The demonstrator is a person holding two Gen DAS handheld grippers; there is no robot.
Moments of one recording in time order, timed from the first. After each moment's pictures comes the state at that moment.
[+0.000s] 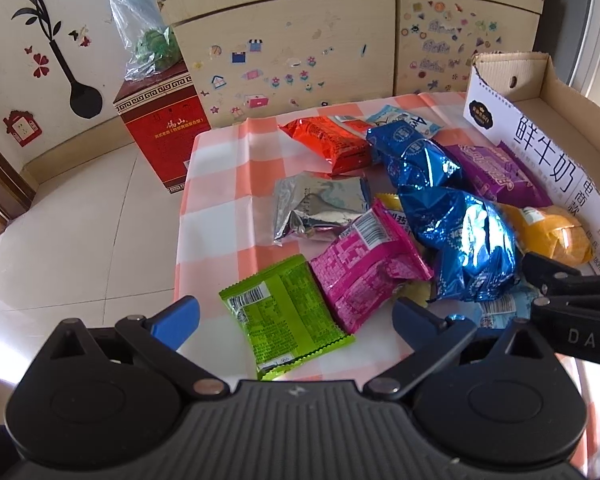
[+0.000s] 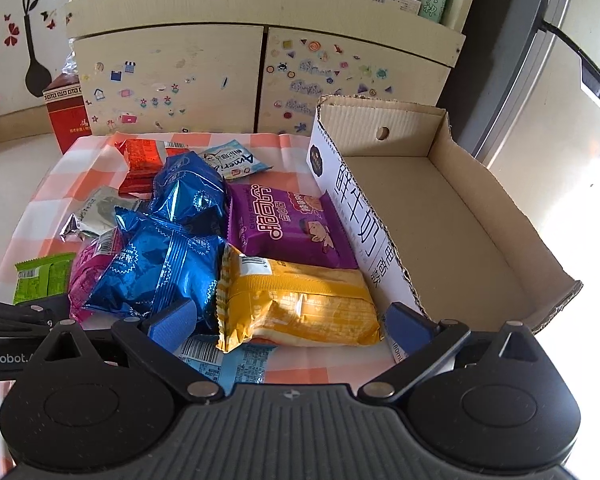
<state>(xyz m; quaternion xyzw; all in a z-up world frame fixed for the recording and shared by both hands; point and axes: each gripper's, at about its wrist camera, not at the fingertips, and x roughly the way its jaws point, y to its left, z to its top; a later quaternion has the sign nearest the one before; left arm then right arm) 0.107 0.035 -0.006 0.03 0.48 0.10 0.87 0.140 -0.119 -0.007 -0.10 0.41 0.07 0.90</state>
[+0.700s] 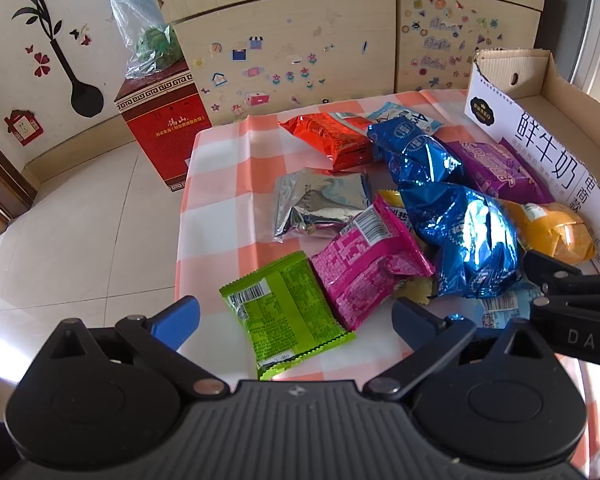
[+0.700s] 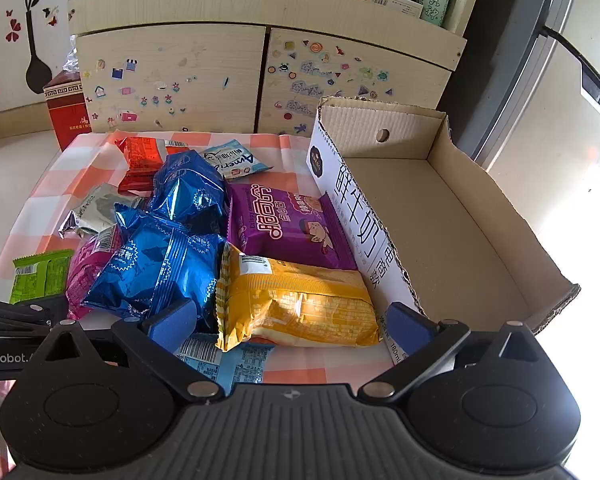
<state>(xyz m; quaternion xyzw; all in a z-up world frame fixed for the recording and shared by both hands) 0.106 0.035 -0.008 0.03 0.48 0.10 0.87 0.140 -0.117 -0.007 -0.11 0.41 0.07 0.90</state>
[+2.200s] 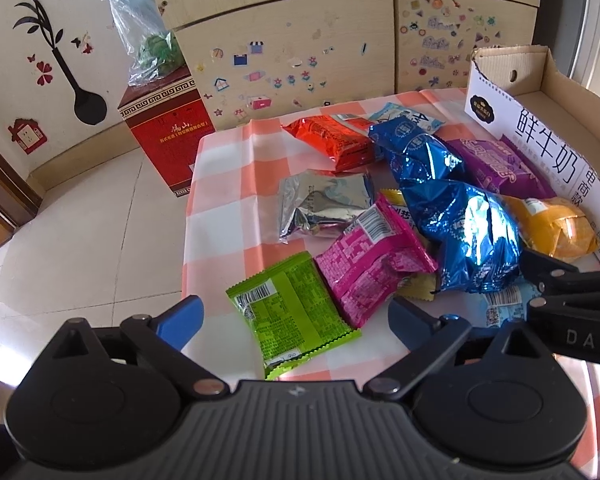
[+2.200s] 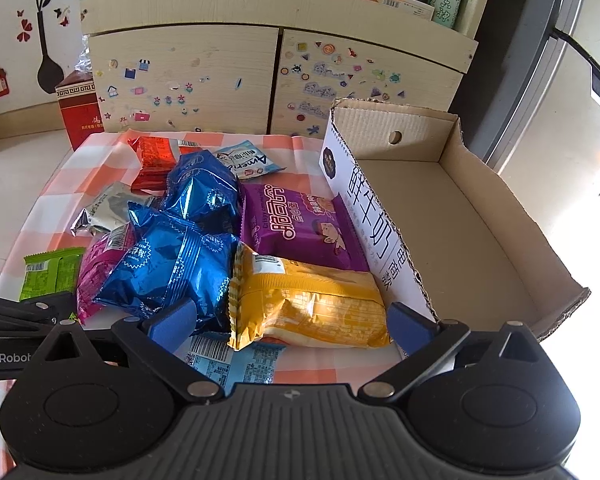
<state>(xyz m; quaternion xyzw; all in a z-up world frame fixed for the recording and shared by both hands) 0.103 0.032 -0.006 0.05 0.48 0.10 0.87 0.139 -0.116 -0.008 -0.11 0.41 0.09 0.90</state>
